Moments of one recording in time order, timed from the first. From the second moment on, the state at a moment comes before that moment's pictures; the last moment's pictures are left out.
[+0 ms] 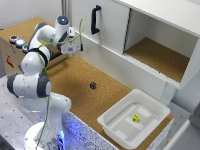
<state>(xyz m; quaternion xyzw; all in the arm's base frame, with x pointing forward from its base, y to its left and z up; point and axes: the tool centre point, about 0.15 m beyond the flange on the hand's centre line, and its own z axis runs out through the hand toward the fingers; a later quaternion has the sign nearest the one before) 0.316 0.347 0.490 -0.82 -0.49 -0.26 0.15</state>
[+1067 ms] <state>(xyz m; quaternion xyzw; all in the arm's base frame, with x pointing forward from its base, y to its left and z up) 0.270 0.466 0.448 -0.76 -0.60 -0.20 0.18</state>
